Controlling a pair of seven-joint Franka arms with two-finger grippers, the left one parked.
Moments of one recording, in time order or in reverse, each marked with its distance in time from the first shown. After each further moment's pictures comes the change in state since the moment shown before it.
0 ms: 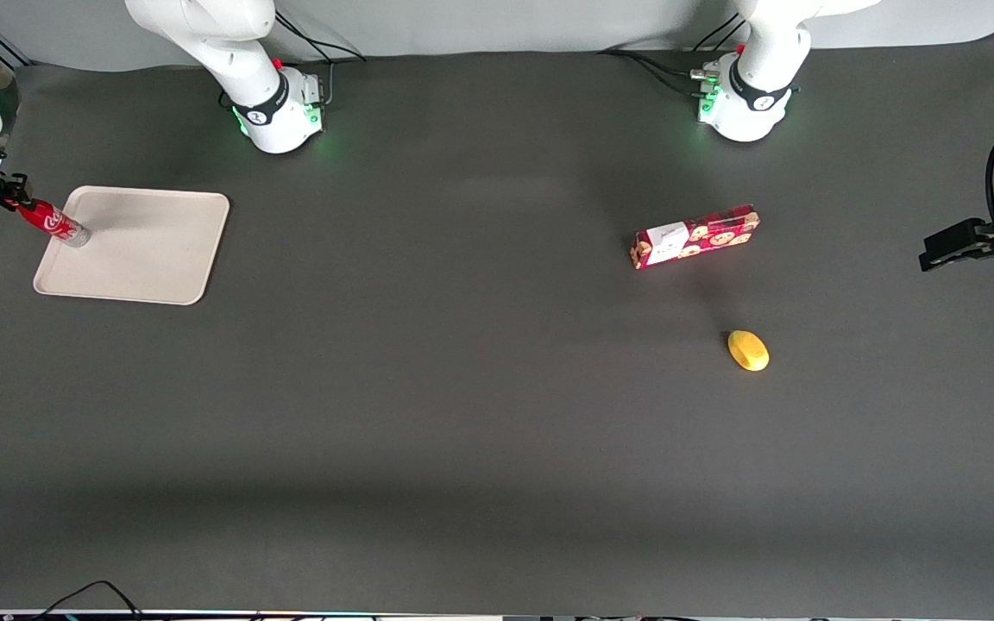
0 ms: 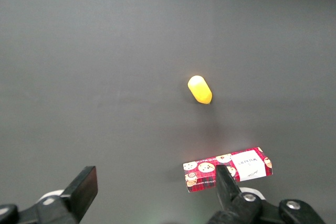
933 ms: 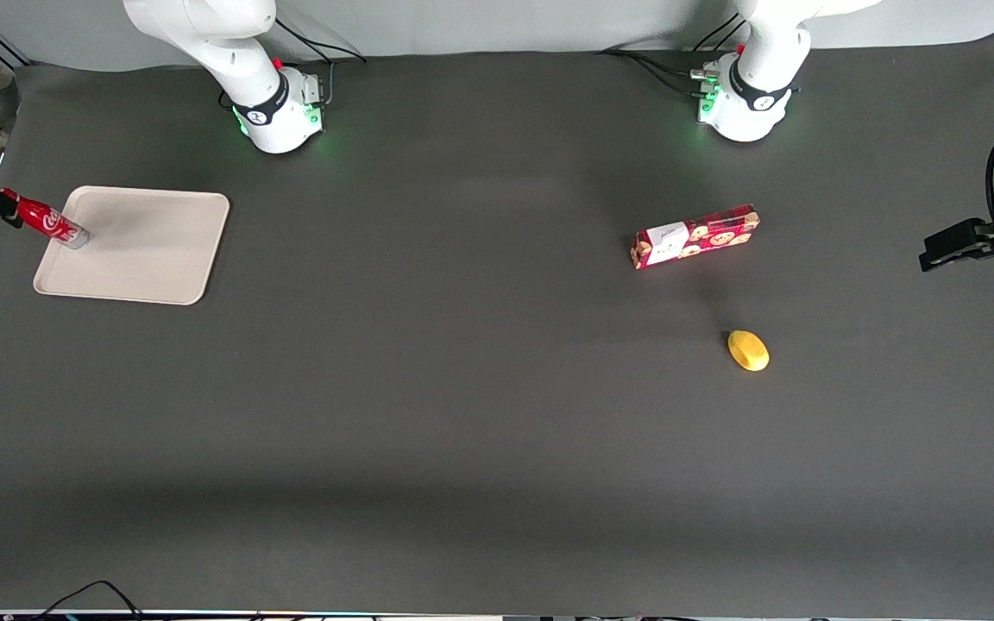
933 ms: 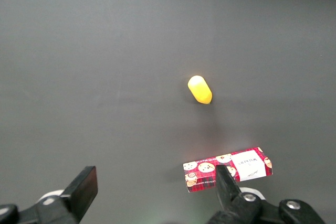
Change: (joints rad) arm 0.120 -0.068 0.070 0.155 0.061 -0.199 0.126
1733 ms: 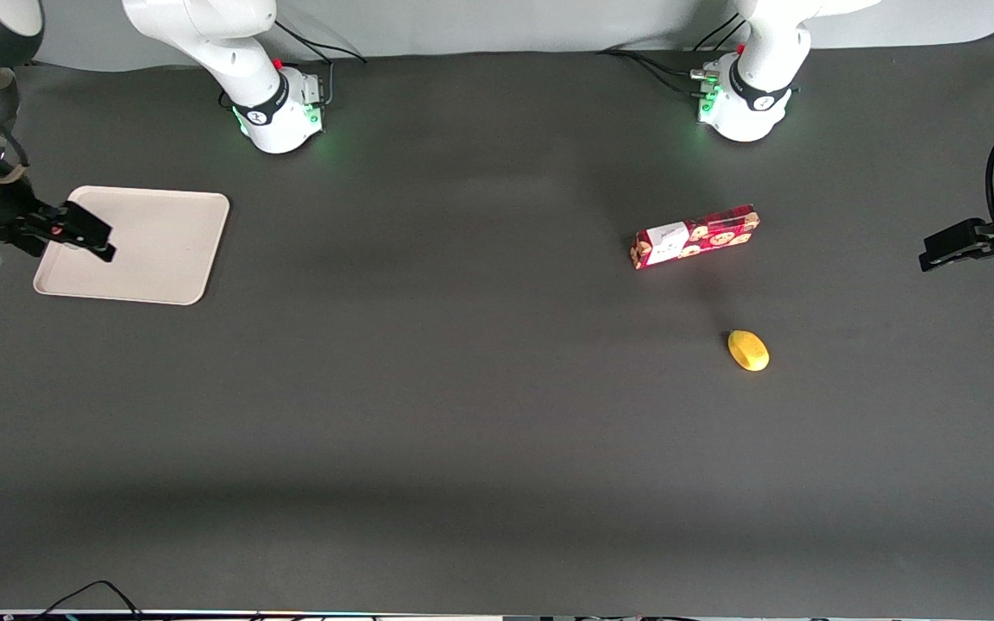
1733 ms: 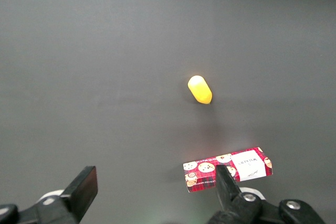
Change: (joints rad) arm 0.028 -0.001 0.768 0.518 0.108 -0.588 0.828
